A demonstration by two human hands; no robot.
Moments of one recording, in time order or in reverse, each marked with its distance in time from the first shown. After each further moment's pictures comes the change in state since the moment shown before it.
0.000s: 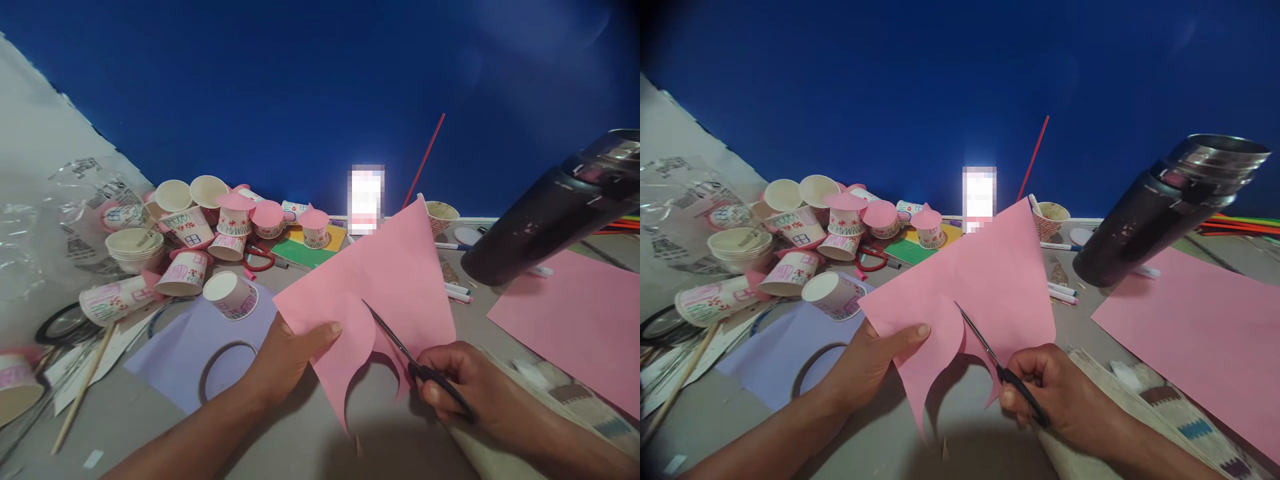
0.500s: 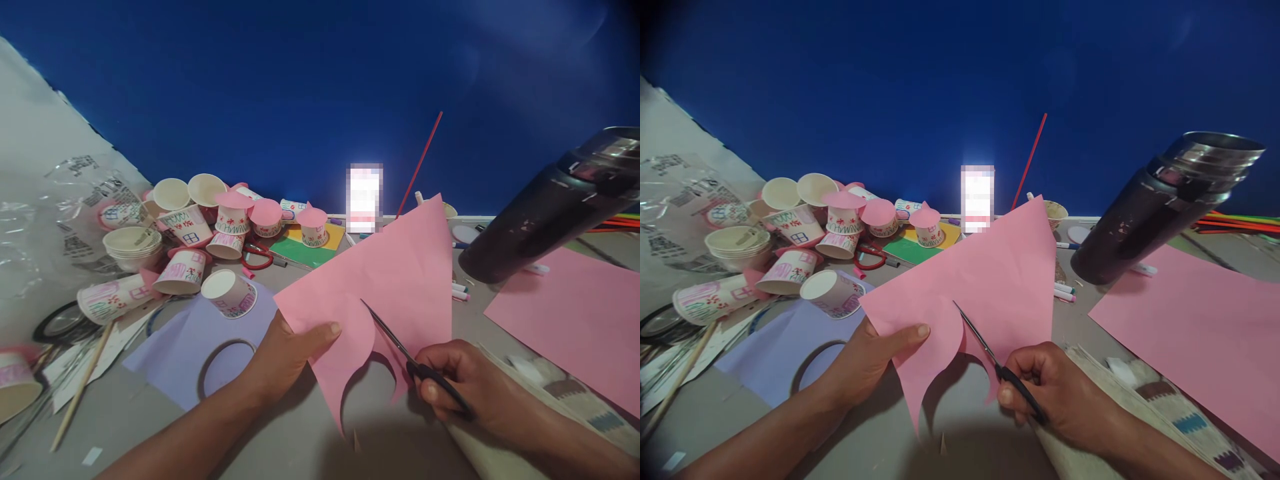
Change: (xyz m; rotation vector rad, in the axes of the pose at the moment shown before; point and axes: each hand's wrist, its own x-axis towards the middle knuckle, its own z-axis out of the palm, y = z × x) left_hand -0.001 0.004 0.002 0.007 -0.036 -0.005; right_hand -0.001 0.003 0.000 0.037 -0.011 -0.006
